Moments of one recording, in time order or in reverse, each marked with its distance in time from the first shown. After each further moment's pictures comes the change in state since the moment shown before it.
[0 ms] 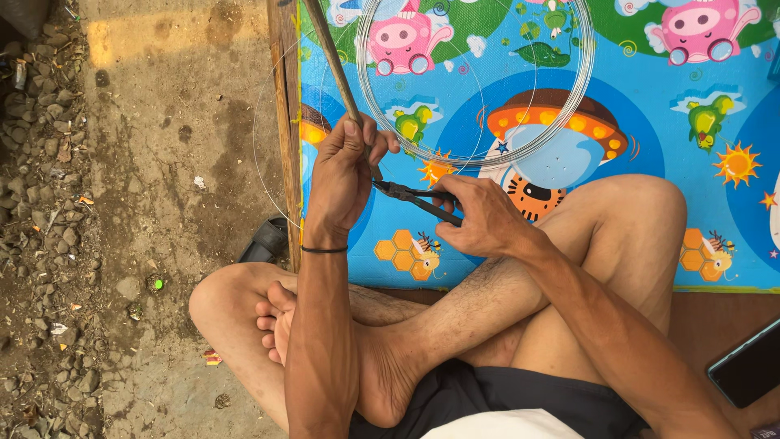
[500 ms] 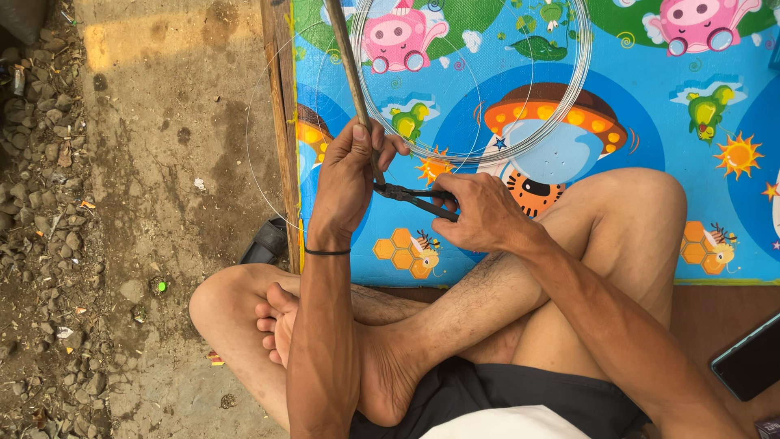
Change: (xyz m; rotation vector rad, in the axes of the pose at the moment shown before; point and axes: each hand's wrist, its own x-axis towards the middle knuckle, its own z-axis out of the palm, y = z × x) left_hand -0.001 -0.009 0.004 0.080 -0.002 -0.044; right_hand 0.004 0.000 -0.002 -0.083 -0.059 0.095
